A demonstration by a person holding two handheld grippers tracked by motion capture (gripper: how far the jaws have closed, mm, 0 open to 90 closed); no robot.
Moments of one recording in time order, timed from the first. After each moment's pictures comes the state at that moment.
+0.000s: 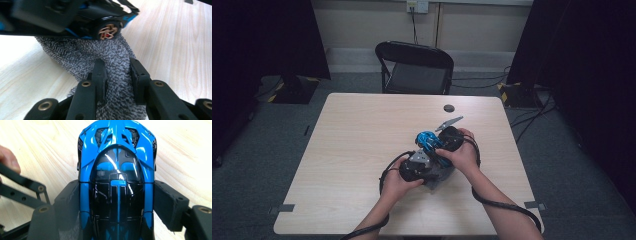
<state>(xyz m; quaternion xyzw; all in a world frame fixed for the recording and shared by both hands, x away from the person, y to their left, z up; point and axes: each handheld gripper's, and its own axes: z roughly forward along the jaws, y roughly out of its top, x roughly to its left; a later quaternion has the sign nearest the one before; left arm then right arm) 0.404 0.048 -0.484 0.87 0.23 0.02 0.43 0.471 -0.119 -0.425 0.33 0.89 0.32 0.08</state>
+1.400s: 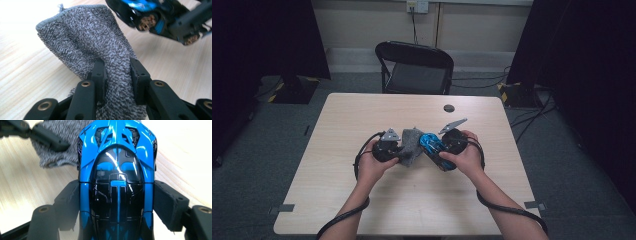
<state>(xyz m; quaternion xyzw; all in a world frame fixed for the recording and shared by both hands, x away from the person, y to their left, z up) 0.441 0.127 -0.447 0.84 0.32 0.09 0.42 0.459 -0.128 -0.420 0.31 0.89 0.33 0.08</state>
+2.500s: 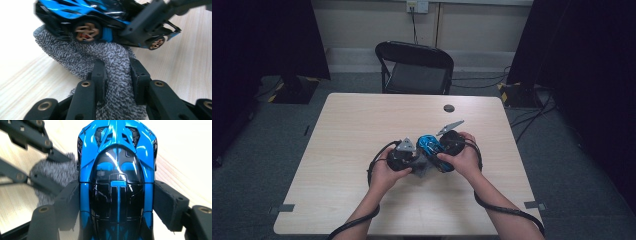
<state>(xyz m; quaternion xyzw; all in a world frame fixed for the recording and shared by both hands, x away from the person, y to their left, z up) 0.424 0.084 -0.466 0.86 0.27 0.06 0.43 0.460 -0.122 -0.428 0.32 0.89 0.32 0.08</state>
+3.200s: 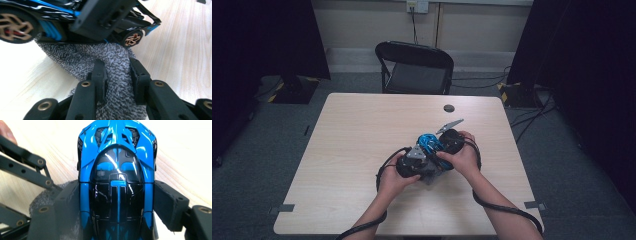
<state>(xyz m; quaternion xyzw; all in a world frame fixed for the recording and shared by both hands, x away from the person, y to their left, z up) 0.413 0.058 -0.477 0.87 0.25 0.04 0.42 0.464 -0.121 -0.429 0.33 0.89 0.31 0.08</state>
